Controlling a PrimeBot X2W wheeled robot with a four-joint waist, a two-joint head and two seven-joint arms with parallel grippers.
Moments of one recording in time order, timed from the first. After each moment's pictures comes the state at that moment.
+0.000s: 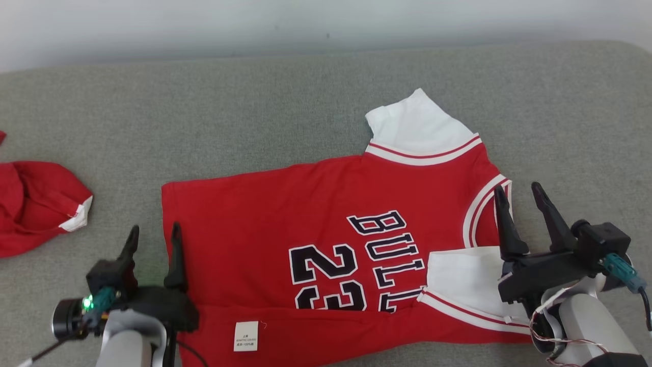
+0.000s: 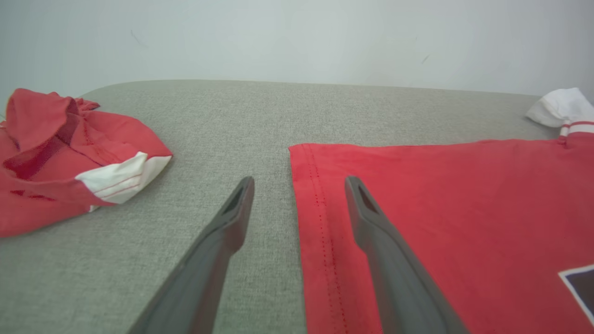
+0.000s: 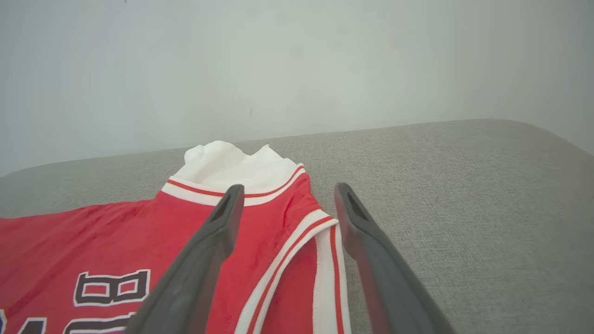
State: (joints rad) left arm -0.35 0.08 0.04 0.55 -0.14 -0.09 -0.26; right arm -0.33 -0.27 0.08 0.42 0.35 0.13 -0.26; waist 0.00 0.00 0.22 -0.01
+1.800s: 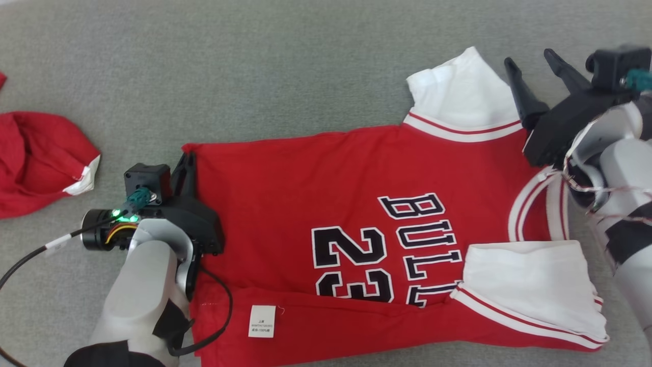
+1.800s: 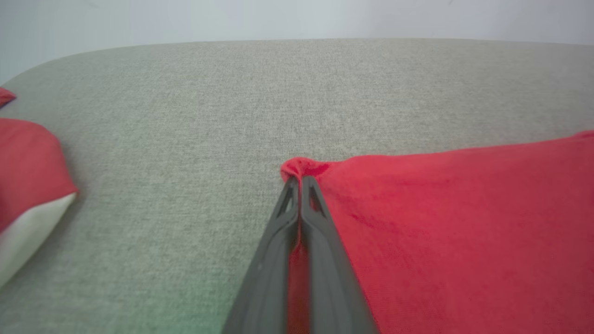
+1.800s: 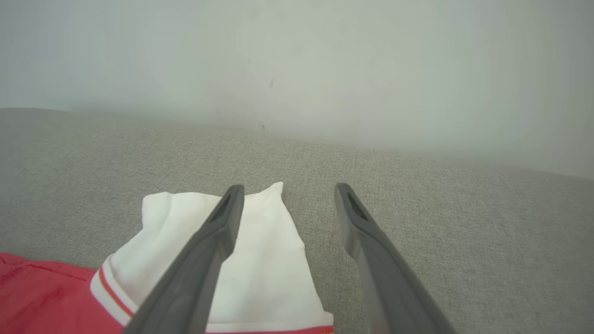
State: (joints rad) left arm -0.80 0.06 -0.09 0.98 -0.16 -0.08 -0.25; right arm -0.91 -0.47 0.39 0.67 0.52 0.13 0.04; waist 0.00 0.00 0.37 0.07
